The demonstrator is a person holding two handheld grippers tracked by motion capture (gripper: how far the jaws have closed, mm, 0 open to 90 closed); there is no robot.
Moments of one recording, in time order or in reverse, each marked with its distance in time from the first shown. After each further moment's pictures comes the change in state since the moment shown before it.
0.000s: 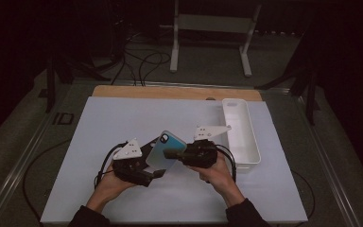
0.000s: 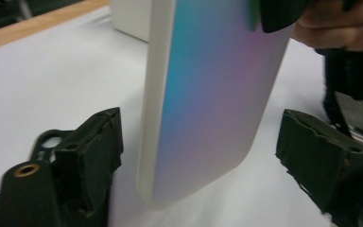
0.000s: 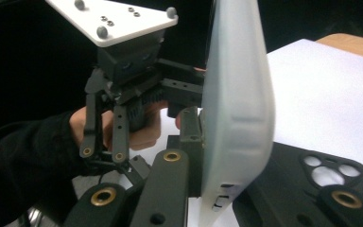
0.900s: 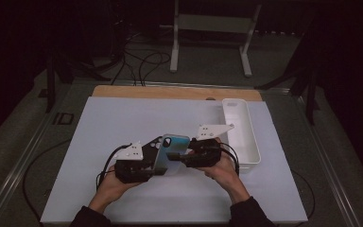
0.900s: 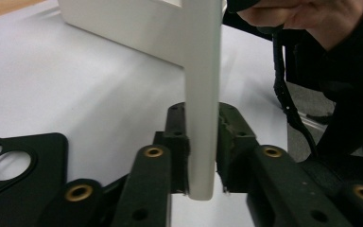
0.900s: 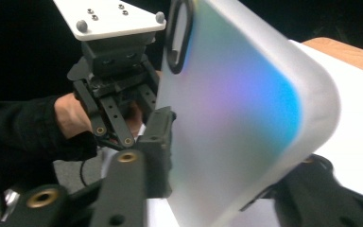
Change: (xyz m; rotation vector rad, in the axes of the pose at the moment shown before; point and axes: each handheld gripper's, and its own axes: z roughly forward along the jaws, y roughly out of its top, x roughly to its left) left arm 0.000 -0.003 0.004 0.006 -0.155 0.010; right arm -0.004 0.003 -0.009 0.040 -0.047 -0.085
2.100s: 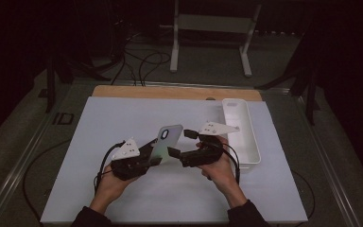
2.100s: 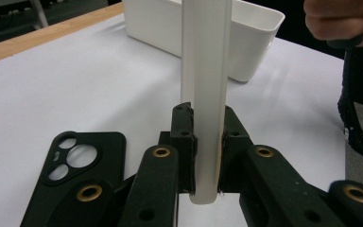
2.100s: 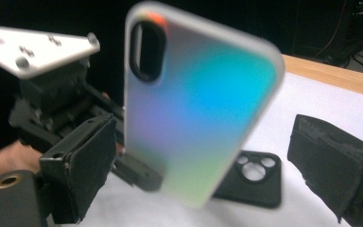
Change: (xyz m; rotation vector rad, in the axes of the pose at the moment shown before) left arm 0.001 0.000 -0.006 -0.038 0.218 -0.014; right arm 0.006 0.005 -0.002 -0.094 -0.243 0.137
